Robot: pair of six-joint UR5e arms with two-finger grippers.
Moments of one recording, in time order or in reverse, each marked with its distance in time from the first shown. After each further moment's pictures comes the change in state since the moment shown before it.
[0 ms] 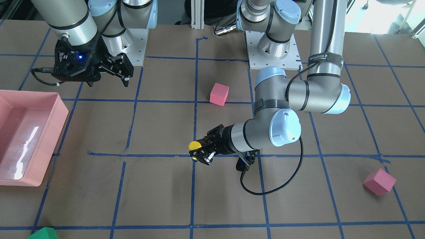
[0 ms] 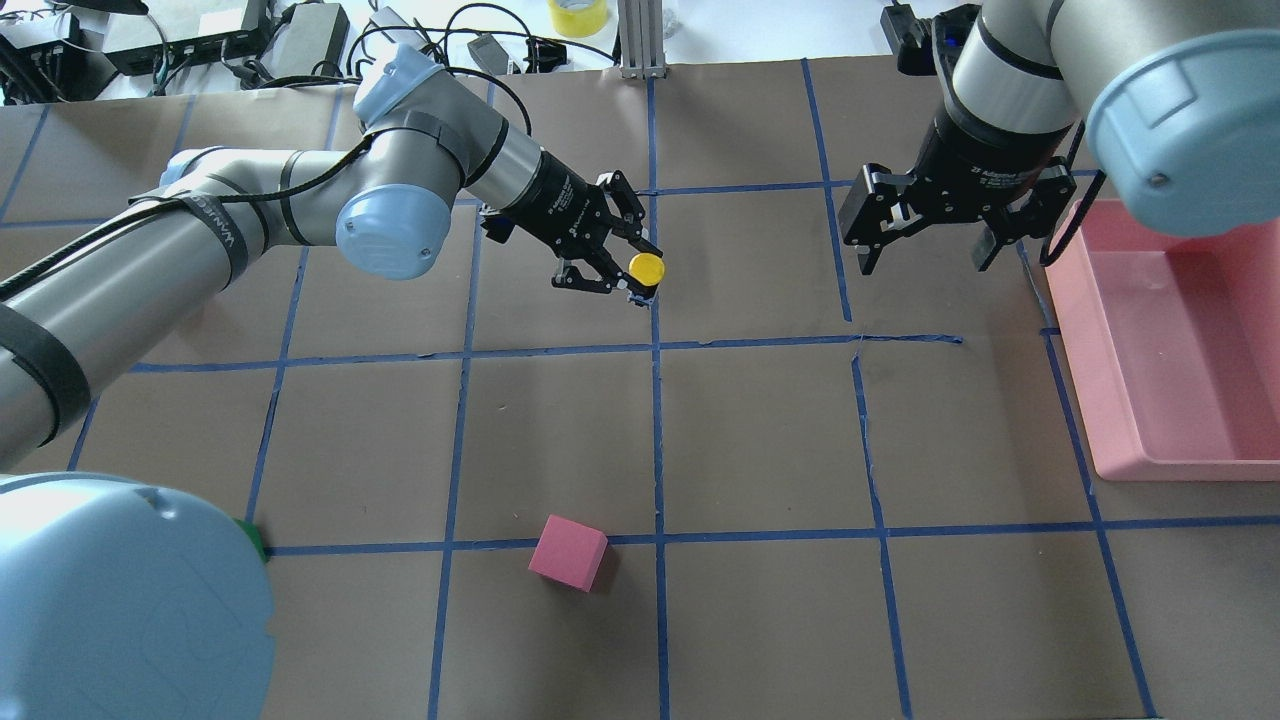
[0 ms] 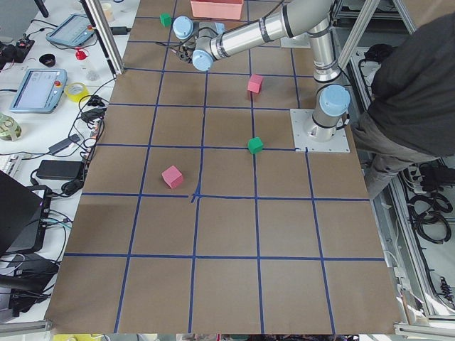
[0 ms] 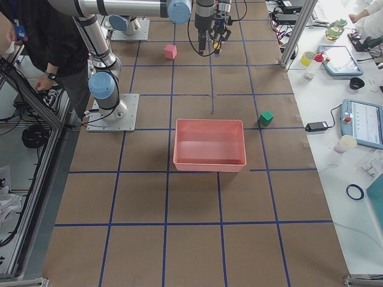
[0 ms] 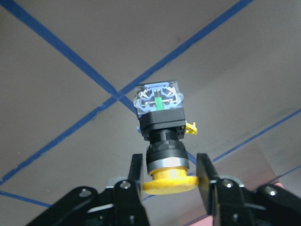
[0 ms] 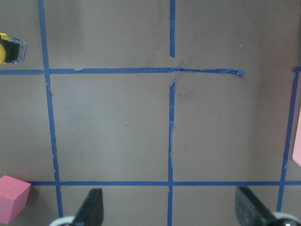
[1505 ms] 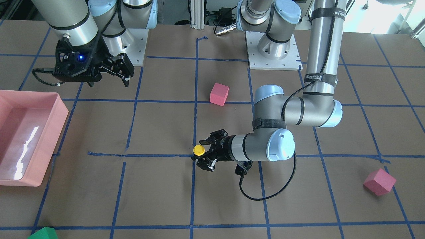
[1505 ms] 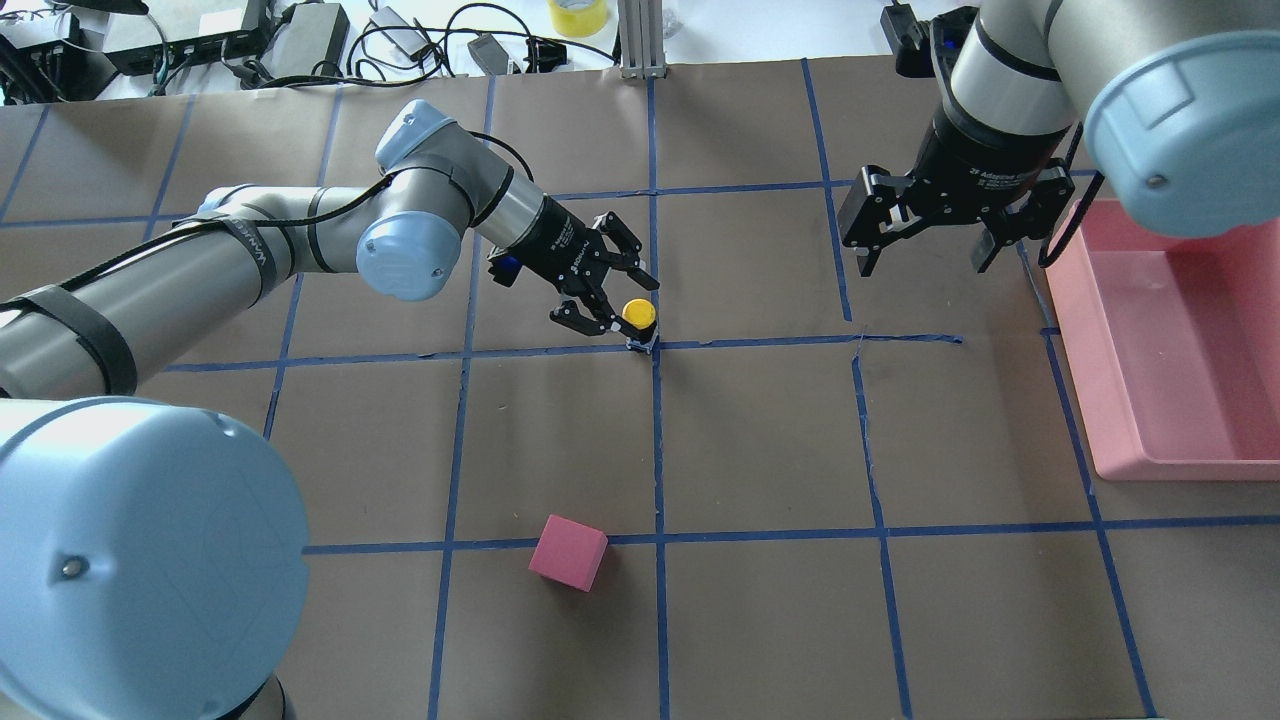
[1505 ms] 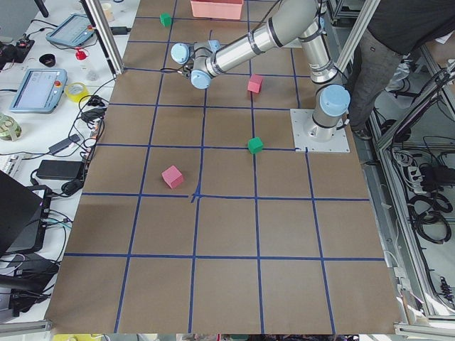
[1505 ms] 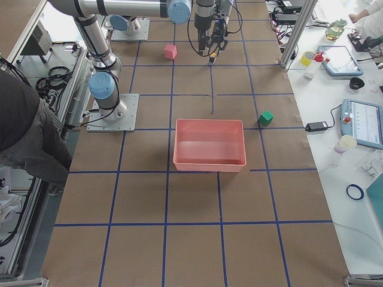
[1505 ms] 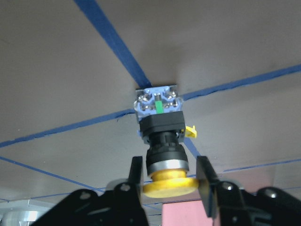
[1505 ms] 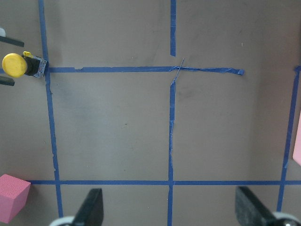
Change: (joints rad) left arm 0.011 -0.065 -0.014 -0.013 -0.005 -0.016; right arm 0.002 0.000 0.002 0.002 0.000 -0.001
